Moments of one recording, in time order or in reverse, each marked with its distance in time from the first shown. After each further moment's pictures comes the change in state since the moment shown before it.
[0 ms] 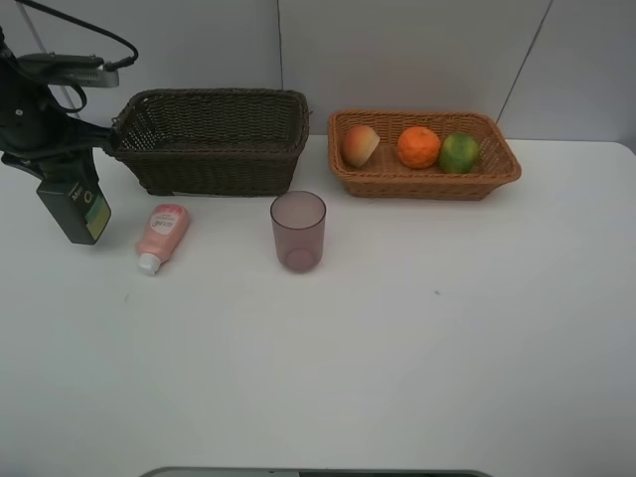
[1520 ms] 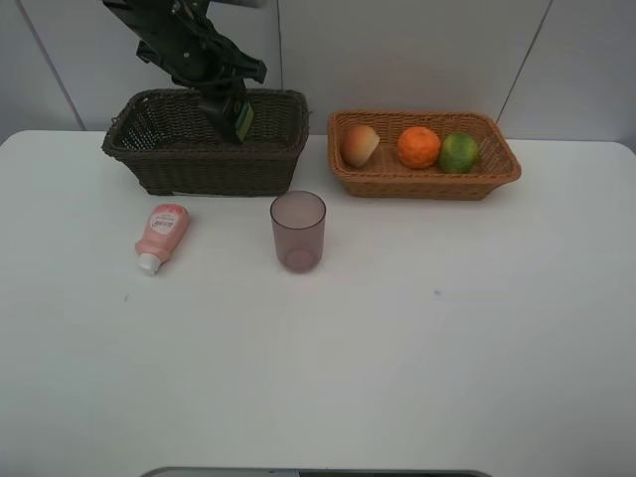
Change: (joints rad) left arm -0.336 0.243 -0.372 -0.014 -0.321 -0.019; right arm 0.000 0.000 0.000 0.000 0.000 0.000
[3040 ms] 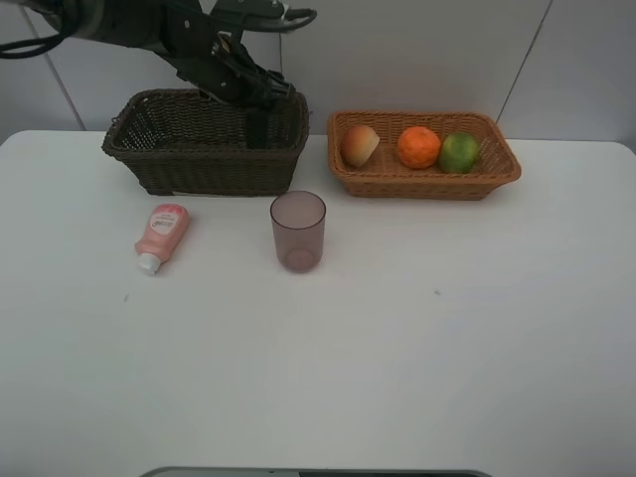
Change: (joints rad) left arm -0.036 0.094 -0.013 -0.009 -0.191 0.008; right arm 0.000 0.000 0.000 0.000 0.000 0.000
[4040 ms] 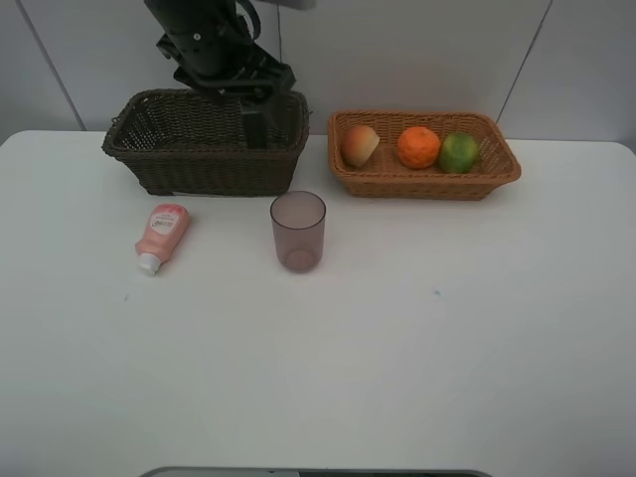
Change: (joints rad) left arm -0.101 -0.234 -0.001 -0.098 0.594 0.134; right arm 0.000 0.000 0.000 0.000 0.000 0.000
